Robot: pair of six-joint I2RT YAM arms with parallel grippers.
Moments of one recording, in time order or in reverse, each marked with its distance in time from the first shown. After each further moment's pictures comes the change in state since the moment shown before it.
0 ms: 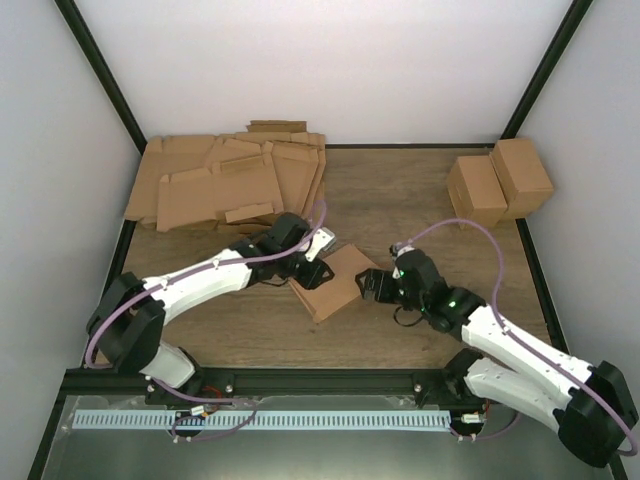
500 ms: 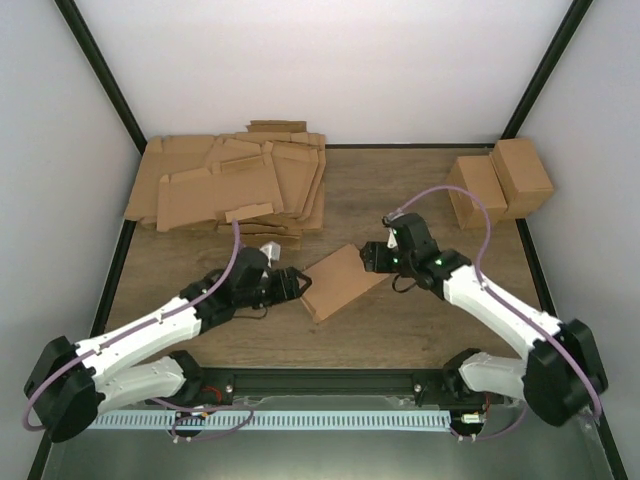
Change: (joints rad) left arm -0.003 -0.470 -0.355 0.090 -0.196 -0.854; right arm -0.174 0.249 0.262 -0.072 0.005 -0.278
